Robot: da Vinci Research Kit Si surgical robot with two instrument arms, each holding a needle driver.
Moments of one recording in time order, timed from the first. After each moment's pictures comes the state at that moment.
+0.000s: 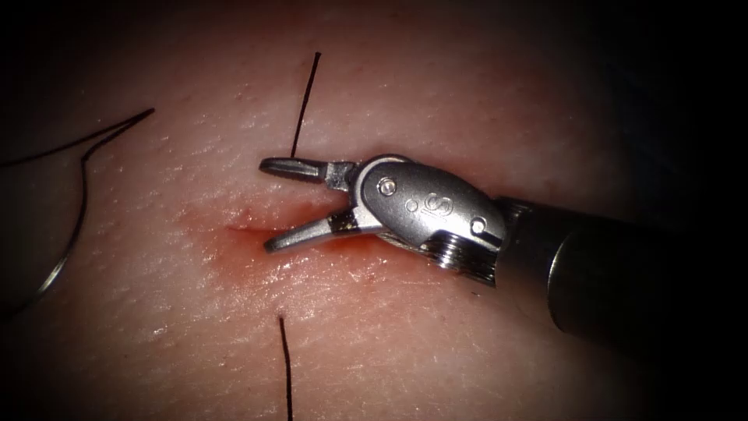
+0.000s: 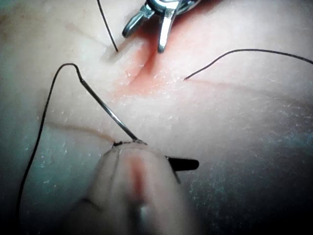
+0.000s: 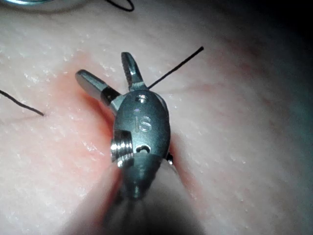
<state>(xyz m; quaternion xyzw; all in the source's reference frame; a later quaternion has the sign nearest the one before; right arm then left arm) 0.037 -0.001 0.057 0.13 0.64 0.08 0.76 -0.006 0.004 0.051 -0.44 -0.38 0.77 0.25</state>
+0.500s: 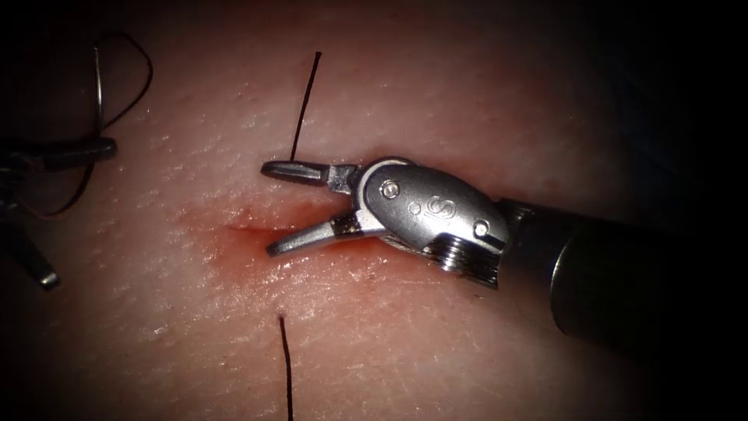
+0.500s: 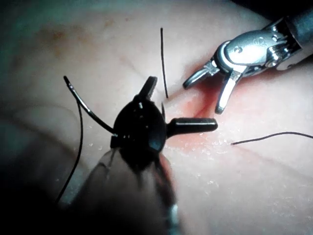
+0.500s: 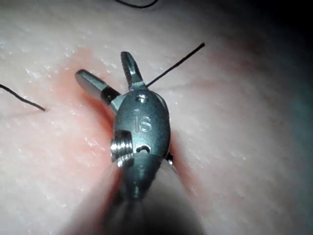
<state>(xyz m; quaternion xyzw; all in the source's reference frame) 0.036 -0.001 0.057 0.13 0.63 0.07 0.76 -0.008 0.017 0.052 -0.65 -0.20 0.68 0.26</state>
